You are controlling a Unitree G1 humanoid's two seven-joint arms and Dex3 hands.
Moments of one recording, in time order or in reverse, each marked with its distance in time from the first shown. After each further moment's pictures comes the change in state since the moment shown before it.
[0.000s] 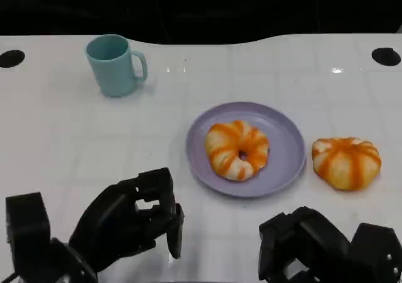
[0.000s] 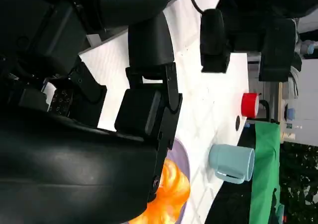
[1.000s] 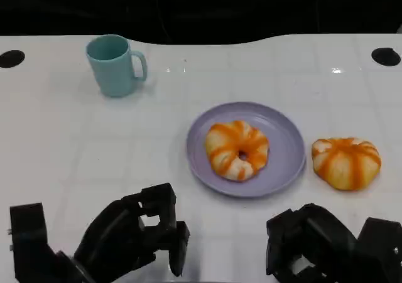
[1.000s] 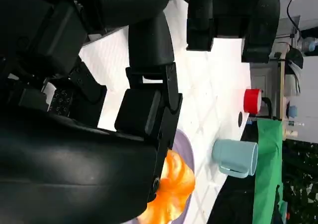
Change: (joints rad) left arm 0.003 -0.055 0.041 0.092 -0.013 0.019 -0.114; right arm -0.027 -0.008 -0.032 0.051 0.020 -0.012 0.039
